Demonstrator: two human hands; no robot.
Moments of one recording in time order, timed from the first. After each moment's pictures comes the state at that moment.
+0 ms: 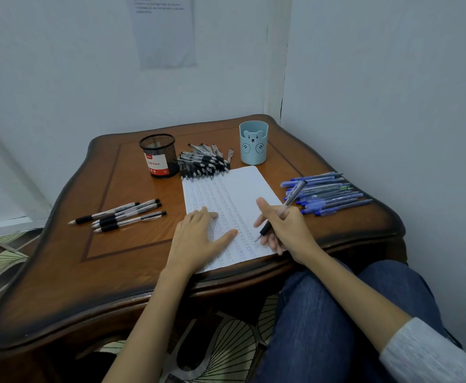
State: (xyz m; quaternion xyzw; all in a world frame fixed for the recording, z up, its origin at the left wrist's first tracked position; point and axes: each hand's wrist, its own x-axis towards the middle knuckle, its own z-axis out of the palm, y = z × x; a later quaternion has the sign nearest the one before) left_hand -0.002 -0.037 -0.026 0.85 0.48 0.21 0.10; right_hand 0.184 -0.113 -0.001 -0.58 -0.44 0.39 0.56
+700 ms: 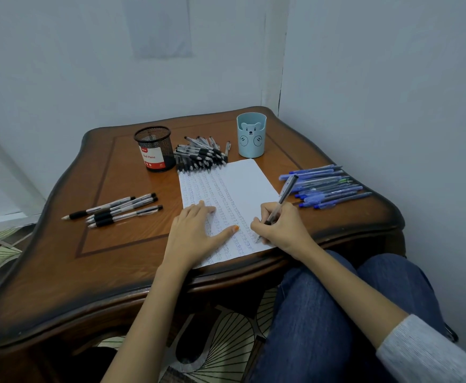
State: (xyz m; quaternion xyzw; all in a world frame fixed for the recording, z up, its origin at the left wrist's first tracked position) left_hand -0.002 -0.041 -0.022 0.84 0.49 0.20 0.12; right_hand 0.185 -0.110 -0.015 -0.62 -0.54 0.27 0.50
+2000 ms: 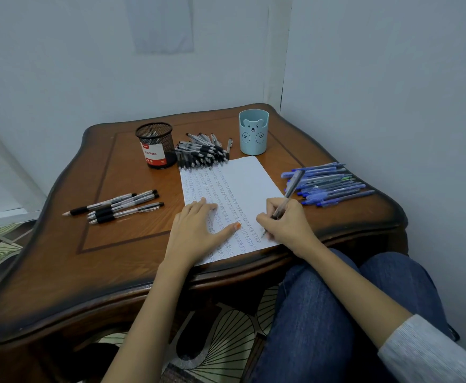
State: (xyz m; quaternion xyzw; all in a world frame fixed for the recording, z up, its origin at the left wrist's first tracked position) left_hand -0.002 -0.044 -0.020 0.84 0.49 0.20 0.12; right_hand 0.187 -0.108 -0.016 -0.61 -0.50 0.30 0.54
